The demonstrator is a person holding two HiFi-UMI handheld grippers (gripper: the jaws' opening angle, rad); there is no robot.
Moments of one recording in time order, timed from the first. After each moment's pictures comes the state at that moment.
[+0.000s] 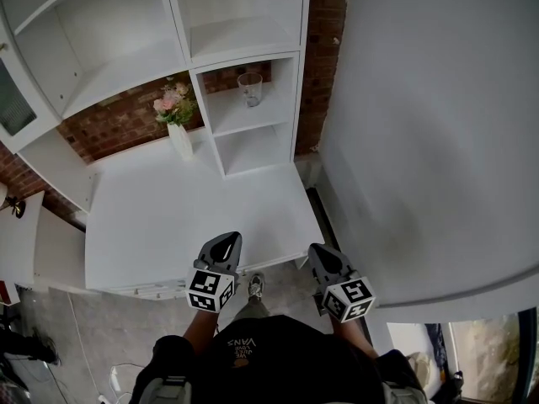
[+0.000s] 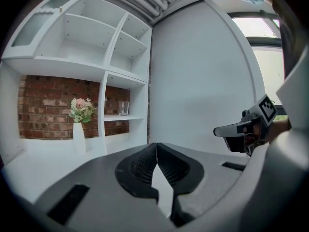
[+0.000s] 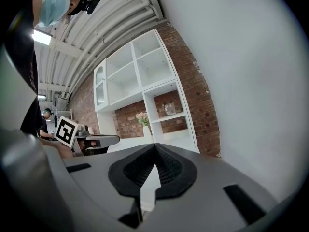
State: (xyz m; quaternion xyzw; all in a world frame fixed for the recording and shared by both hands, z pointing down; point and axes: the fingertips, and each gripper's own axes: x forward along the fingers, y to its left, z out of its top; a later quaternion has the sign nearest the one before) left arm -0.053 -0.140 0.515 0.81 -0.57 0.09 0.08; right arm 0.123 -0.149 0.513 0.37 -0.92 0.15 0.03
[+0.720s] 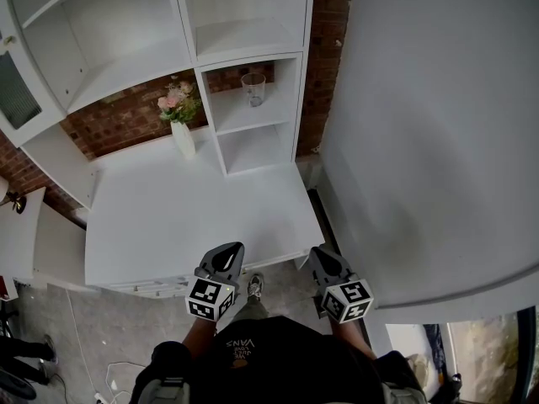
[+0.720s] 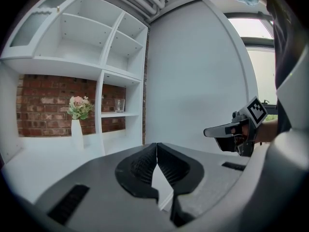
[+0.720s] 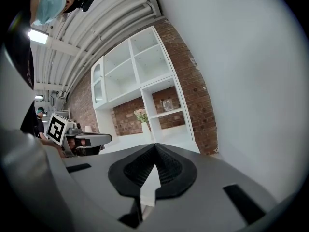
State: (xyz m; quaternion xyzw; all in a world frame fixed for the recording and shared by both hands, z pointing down) left arm -0.039 -0.108 0.517 0.82 -0.56 0.10 0.09; right arm 0.130 -0.138 0.529 0.38 -0.91 0.16 0.04
